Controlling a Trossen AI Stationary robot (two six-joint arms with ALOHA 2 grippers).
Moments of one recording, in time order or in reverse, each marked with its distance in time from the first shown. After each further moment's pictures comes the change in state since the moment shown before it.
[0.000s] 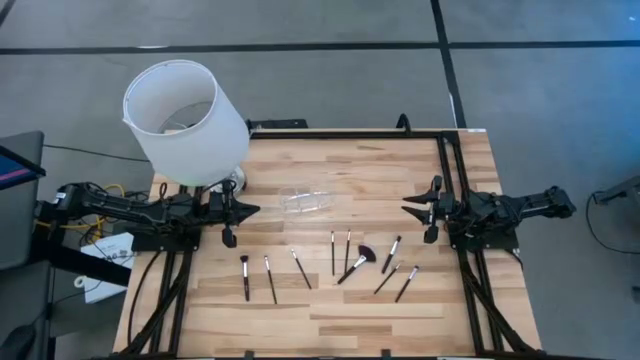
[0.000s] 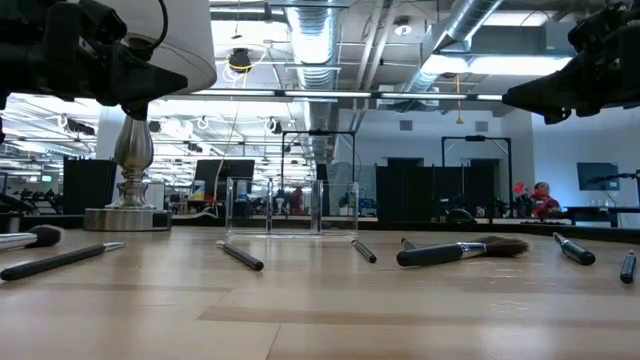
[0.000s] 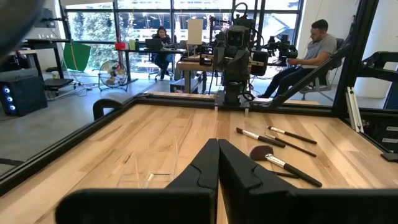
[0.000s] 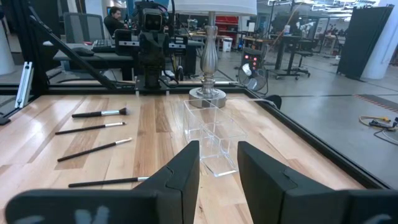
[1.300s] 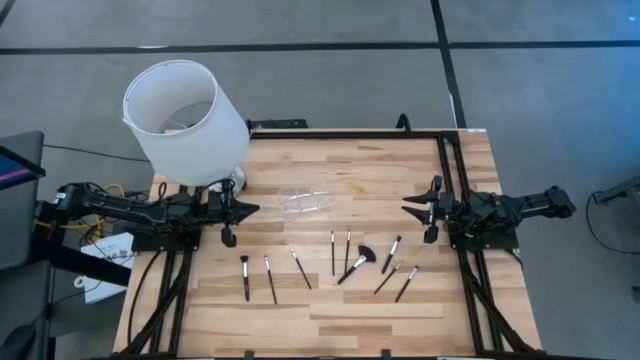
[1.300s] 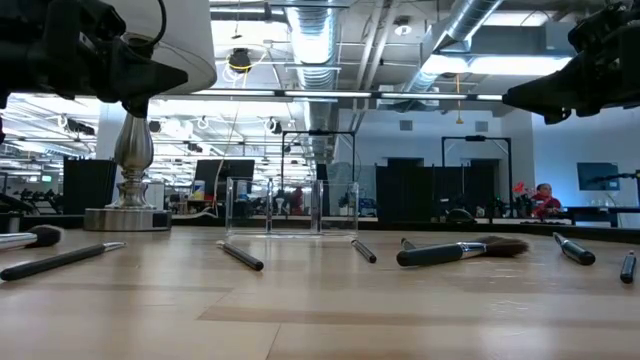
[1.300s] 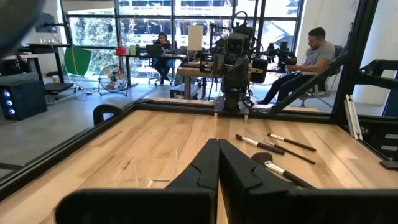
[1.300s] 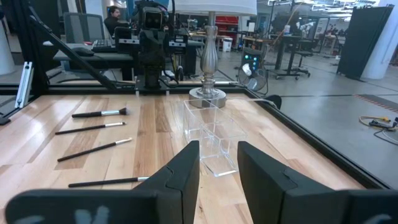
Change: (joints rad) left arm 0.000 0.000 0.000 0.025 -0.001 -0.004; right arm 0.000 0.000 0.000 0.000 0.000 0.000
